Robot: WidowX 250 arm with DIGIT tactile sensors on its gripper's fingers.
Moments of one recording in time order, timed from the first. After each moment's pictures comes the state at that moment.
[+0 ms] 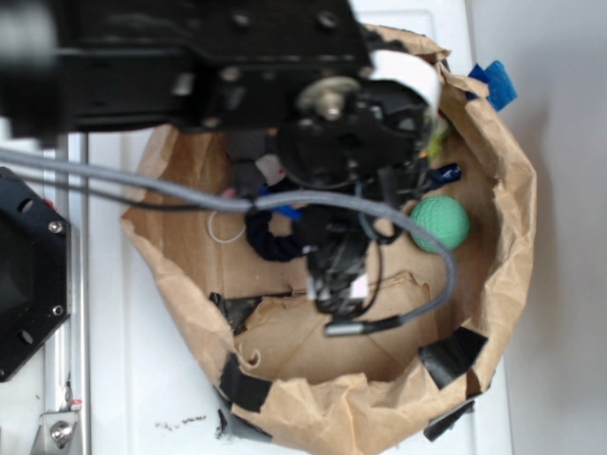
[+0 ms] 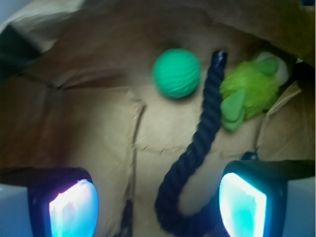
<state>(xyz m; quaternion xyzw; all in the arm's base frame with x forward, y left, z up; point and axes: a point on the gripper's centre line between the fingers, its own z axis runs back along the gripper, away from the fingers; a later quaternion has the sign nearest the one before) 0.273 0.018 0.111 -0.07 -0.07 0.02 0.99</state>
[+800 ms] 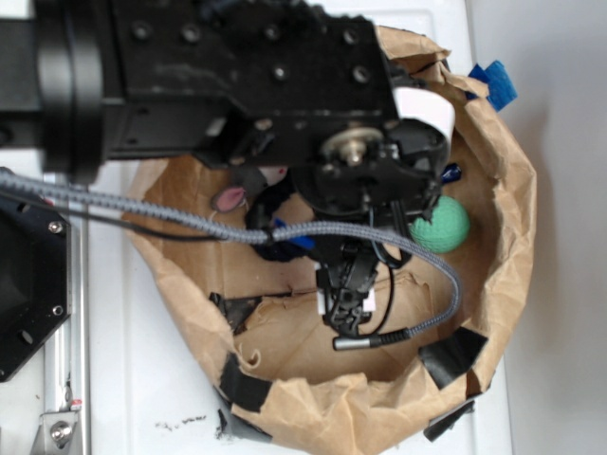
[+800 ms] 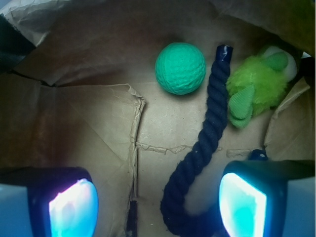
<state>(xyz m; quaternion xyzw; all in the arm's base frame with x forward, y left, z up) 0.272 0.008 0.111 -0.06 -0.06 0.01 1.00</state>
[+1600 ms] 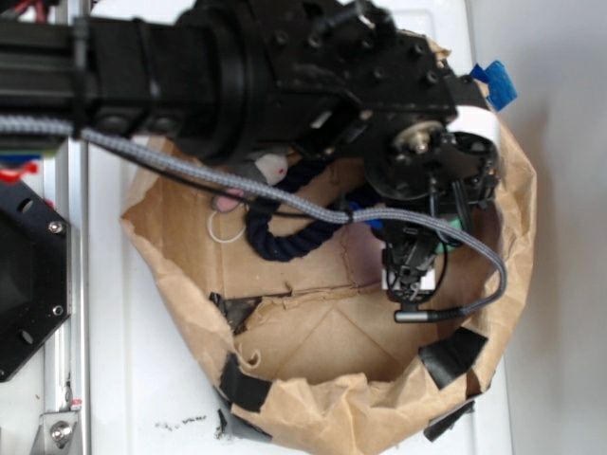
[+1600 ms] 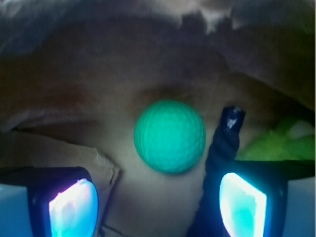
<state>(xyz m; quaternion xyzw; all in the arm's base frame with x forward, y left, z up) 0.321 0.020 0.075 -0.06 -0.13 -0.03 0.99</state>
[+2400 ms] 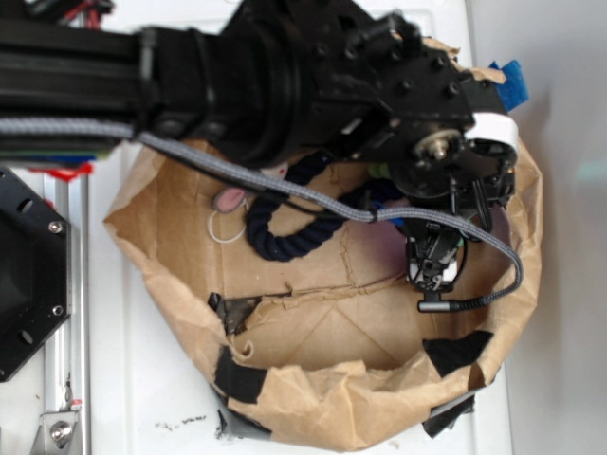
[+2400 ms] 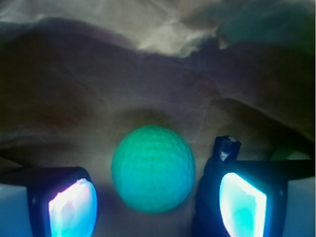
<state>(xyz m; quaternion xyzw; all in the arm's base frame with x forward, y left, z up) 0.338 0.027 0.059 -0.04 -0.15 -0.03 0.99</state>
